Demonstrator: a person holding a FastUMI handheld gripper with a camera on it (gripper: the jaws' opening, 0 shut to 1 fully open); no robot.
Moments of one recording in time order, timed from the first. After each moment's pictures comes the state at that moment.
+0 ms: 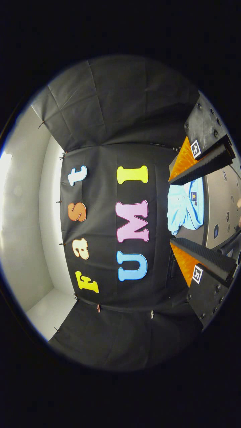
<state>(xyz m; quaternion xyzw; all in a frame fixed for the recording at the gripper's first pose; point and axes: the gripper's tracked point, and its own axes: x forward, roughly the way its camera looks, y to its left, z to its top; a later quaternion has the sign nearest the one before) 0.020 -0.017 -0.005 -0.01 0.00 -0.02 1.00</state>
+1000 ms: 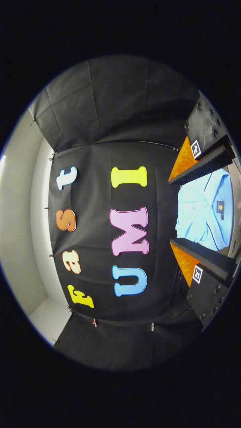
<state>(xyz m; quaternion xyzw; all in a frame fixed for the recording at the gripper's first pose) 0.170 -0.060 -0.009 -0.01 0.04 -0.04 1.00</state>
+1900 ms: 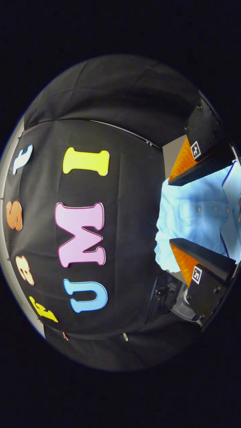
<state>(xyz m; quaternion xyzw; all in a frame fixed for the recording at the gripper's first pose) 0.306 -0.078 -0.123 -0.03 0.29 -0.04 0.96</state>
